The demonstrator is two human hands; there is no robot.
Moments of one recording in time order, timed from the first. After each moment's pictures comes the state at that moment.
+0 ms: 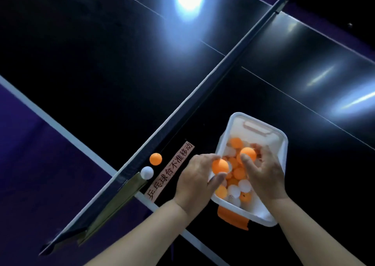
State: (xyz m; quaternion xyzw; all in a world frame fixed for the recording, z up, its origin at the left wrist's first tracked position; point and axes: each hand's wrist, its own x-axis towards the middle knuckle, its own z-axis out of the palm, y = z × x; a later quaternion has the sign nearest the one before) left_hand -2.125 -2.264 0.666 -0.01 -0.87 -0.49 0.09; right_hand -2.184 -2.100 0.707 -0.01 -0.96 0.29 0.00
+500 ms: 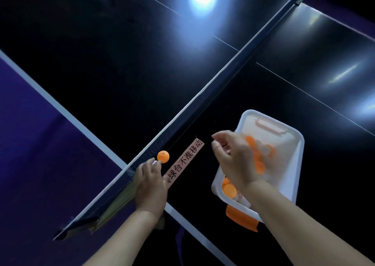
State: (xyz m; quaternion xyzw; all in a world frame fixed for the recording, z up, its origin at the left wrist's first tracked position) left_hand -2.077 -2.339 0.598 0.24 -0.95 -0.21 0.01; right_hand -2.194 -2.178 0.695 0.16 -0.91 0.38 0.00
